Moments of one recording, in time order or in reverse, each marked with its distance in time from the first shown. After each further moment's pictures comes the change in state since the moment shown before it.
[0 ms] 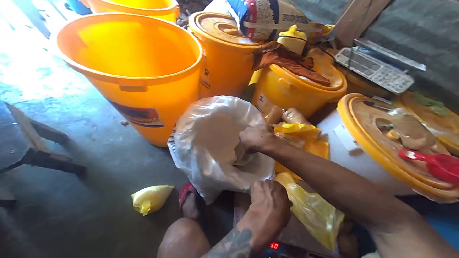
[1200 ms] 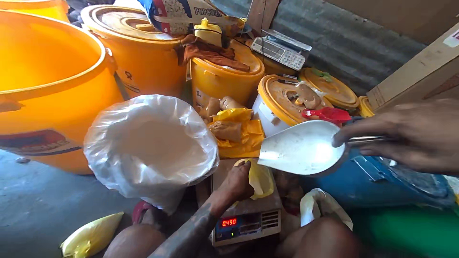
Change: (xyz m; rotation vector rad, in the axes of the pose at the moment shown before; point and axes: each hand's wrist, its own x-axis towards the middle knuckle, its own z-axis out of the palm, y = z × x) left_hand 0.063 0.047 0.057 -0.155 0.050 0.422; right_hand -0.375 0.213 0.079 0.065 0.393 0.091
